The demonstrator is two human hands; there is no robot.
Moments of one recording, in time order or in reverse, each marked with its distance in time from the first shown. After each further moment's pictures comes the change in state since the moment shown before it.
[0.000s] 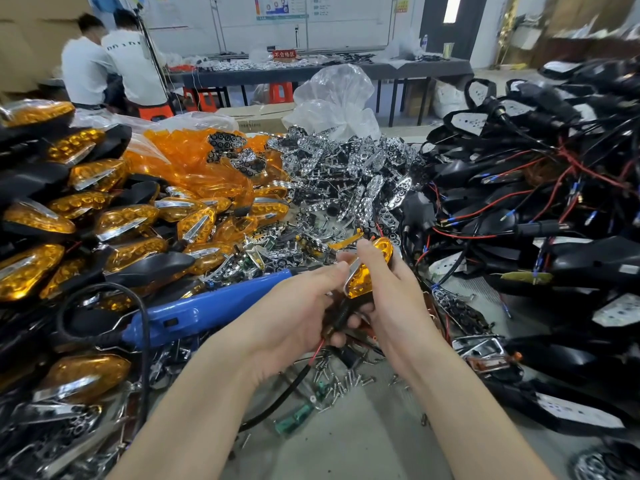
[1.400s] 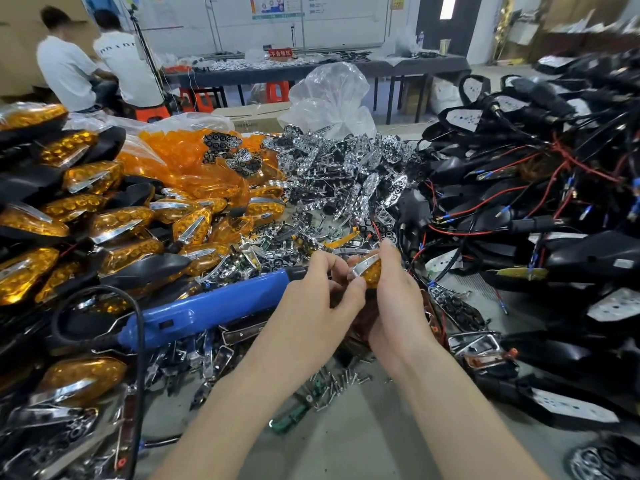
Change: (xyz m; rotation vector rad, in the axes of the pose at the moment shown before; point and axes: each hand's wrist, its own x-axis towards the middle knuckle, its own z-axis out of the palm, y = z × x) left_hand 0.008 -0.026 0.007 0.760 0.406 0.507; right_hand -0.001 -0.002 0.002 0.216 0.156 0.179
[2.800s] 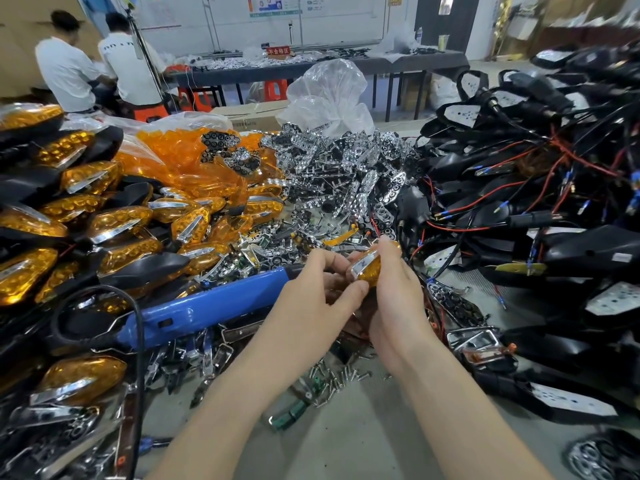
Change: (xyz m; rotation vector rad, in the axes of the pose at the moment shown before) left_hand 0.000 0.003 -0.003 -0.148 -0.047 -0.103; right_hand 0.003 0.004 0.000 0.010 -0.004 -0.076
